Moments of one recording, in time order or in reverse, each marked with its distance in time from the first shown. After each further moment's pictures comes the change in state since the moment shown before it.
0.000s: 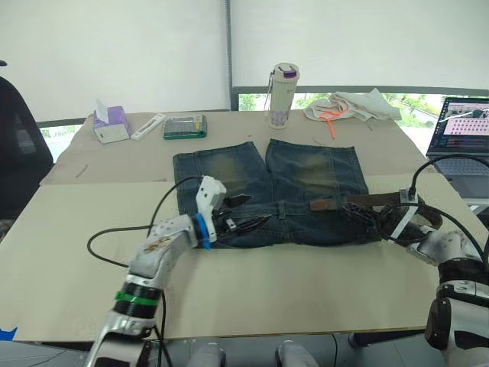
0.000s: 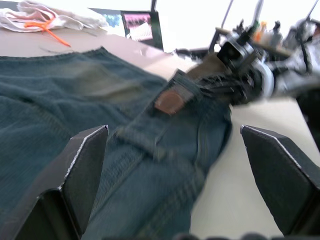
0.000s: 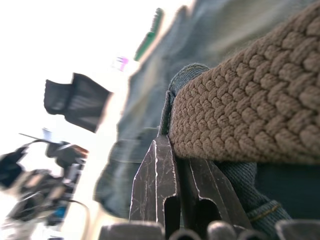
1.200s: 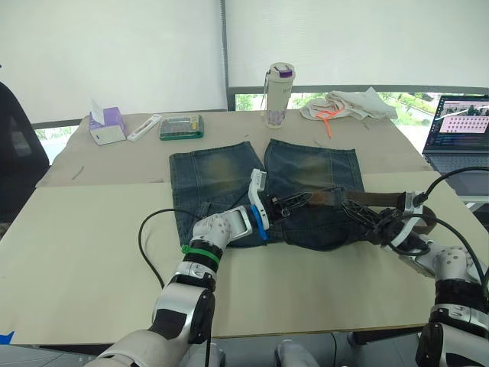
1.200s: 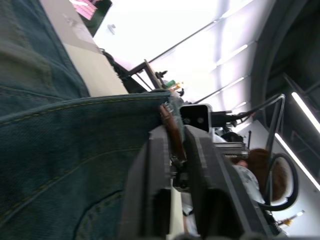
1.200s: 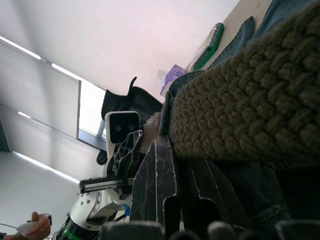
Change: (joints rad) left arm -0.360 -0.322 0.186 0.671 -0.198 0.228 -0.050; right arm 0.159 0.092 -0.082 -0.271 0.153 0.052 -0.003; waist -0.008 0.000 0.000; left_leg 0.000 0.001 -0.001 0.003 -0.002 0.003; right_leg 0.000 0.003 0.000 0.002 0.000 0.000
